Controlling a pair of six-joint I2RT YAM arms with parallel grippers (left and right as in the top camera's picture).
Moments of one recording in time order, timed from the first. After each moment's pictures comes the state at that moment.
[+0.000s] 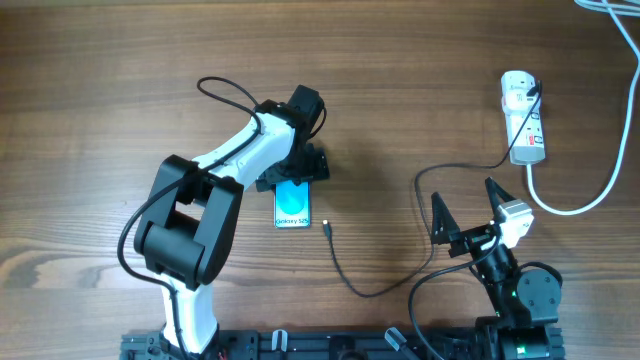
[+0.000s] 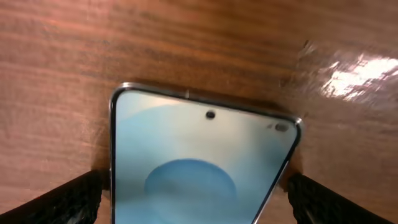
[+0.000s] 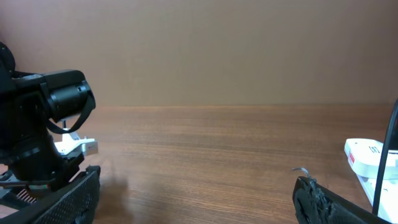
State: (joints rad) left arm -0.46 2.04 1.35 -0.88 0.01 -0.65; right arm 0.06 0.01 0.01 0.01 -0.24 0.14
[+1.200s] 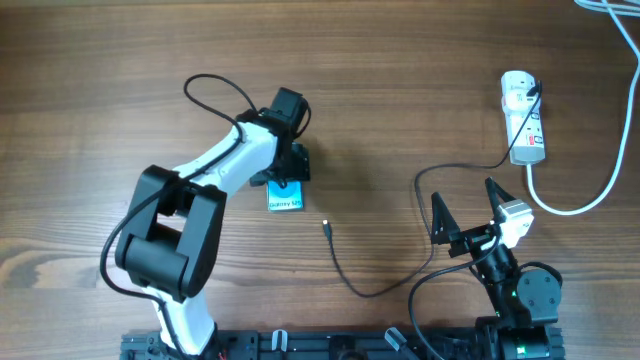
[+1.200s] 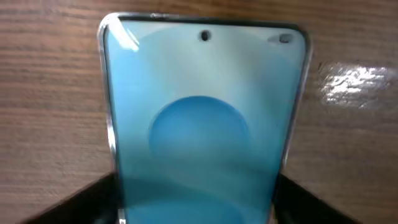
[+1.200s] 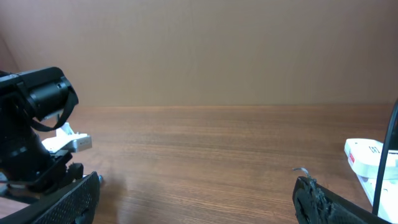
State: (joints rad) left arm -0.41 1.96 1.23 -0.74 -0.01 -0.48; right arm 0.06 0.01 0.01 0.01 -0.24 0.14
